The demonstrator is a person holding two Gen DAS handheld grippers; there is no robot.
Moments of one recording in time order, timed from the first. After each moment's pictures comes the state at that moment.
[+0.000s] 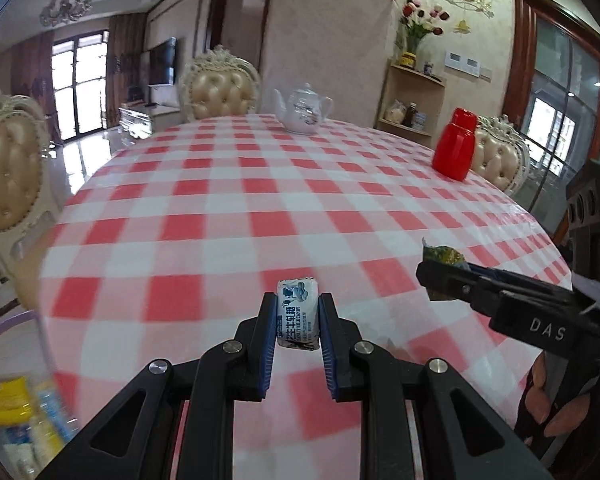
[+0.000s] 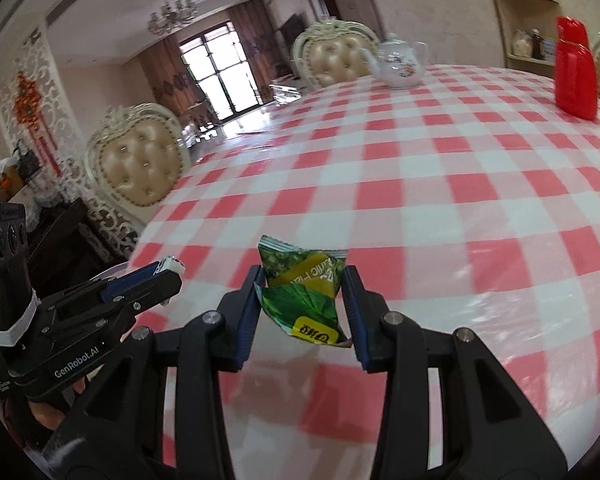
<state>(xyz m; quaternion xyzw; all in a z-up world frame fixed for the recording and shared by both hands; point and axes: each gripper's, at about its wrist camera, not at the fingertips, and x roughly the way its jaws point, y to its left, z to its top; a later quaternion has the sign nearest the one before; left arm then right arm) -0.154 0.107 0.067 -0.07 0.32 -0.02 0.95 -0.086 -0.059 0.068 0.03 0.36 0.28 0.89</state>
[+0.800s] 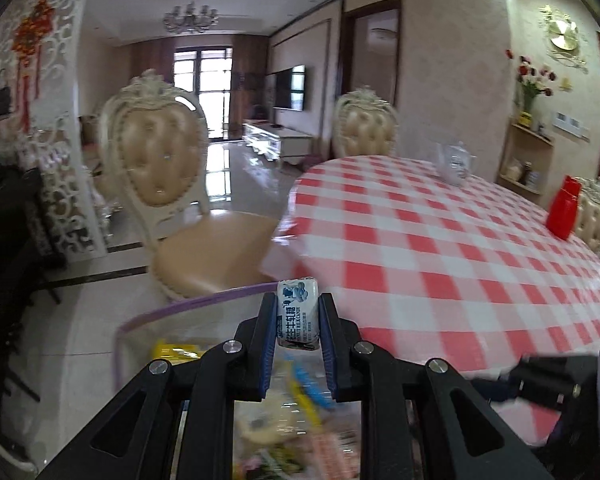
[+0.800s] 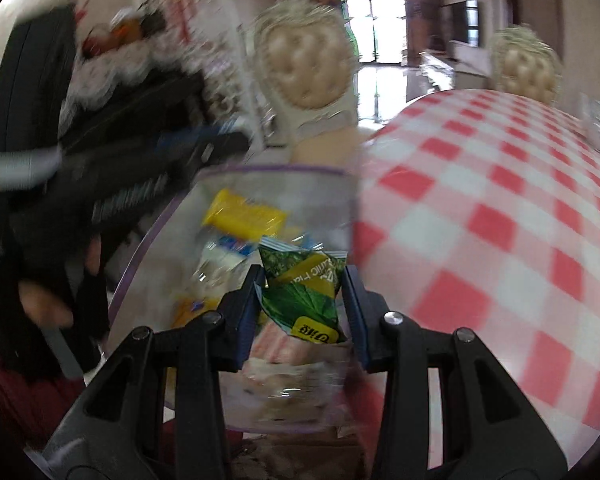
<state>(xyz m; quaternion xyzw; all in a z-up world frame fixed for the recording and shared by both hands) -0.300 0.302 0.084 -0.09 0.26 0.20 0.94 -0.235 0.183 0.040 -0.16 0.36 0.49 0.78</state>
